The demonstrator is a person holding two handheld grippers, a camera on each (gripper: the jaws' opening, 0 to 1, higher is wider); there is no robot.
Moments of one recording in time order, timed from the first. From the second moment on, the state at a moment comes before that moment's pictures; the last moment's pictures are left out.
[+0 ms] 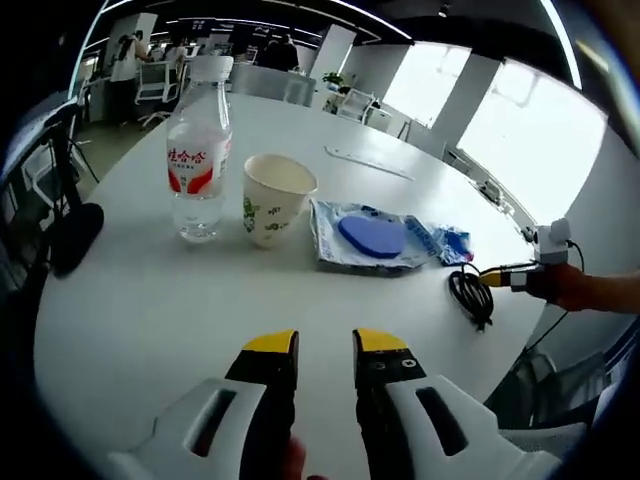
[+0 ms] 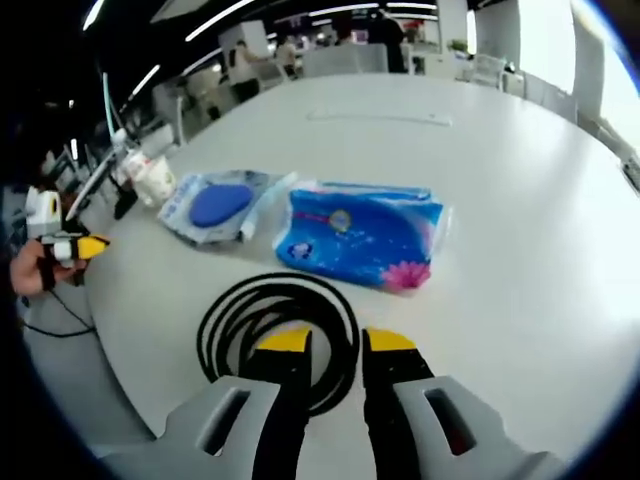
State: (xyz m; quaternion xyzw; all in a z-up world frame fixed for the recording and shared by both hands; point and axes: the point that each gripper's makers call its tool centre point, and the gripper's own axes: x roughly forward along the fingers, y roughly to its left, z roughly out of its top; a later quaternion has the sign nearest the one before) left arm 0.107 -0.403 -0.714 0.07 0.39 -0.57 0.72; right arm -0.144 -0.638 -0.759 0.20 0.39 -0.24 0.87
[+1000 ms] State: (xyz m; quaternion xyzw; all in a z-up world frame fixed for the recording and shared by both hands) left arm 0.117 -0.359 -0.685 0.07 0.36 -0.57 0.74; right arm -0.146 -0.634 -0.761 0.20 0.38 -0.26 0.86
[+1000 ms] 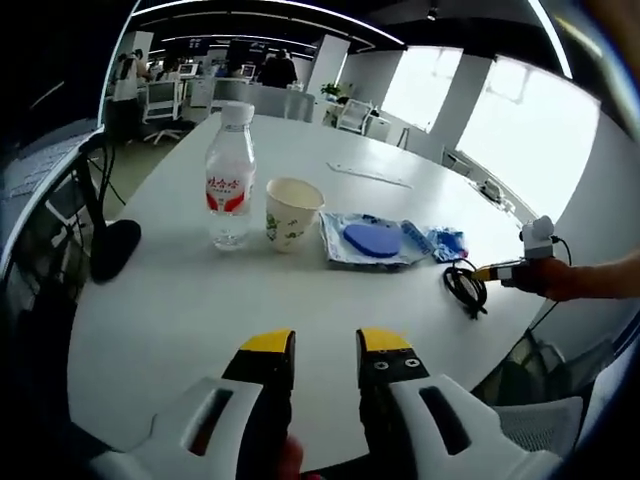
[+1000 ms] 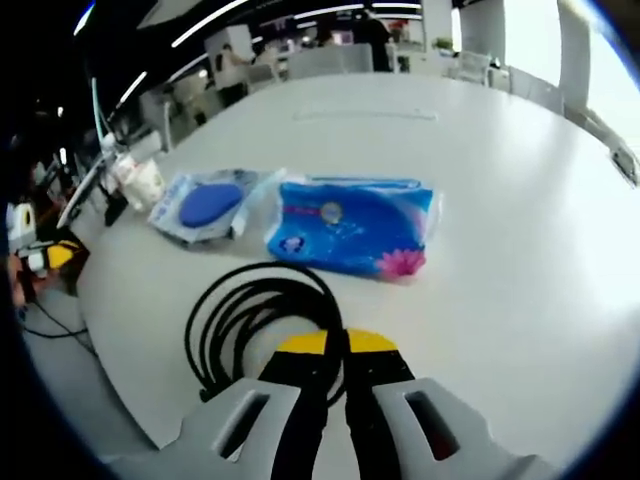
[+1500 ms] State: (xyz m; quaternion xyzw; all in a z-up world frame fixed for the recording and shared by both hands) left arm 0.119 -0.354 -0.674 0.06 0.35 -0.57 0.74; right arm -0.115 -0.623 -0.745 0.18 0.38 -0.23 0.88
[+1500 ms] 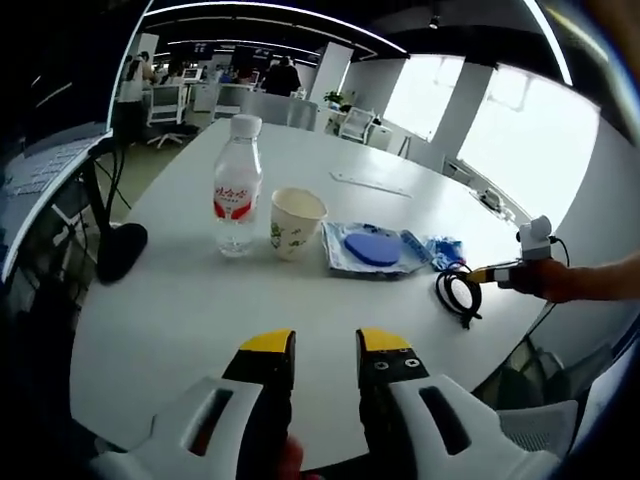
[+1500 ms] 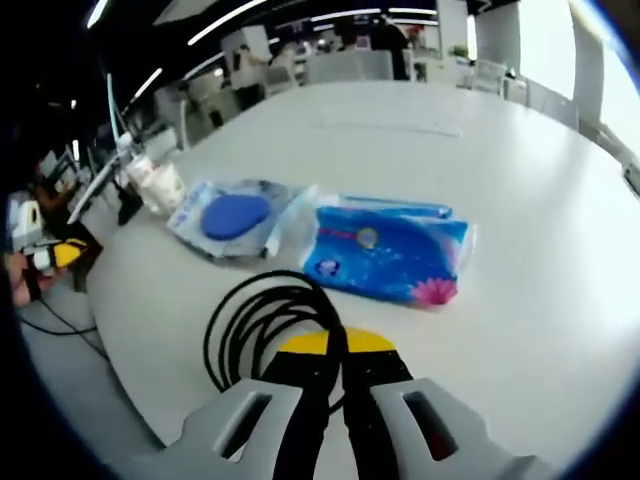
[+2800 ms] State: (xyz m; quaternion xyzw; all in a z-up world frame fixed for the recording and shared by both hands) left arm 0.128 -0.364 -0.660 0.05 0.33 -0.57 0.75; right arm -0.102 -0.623 -0.738 0.18 0.39 -0.21 0.88
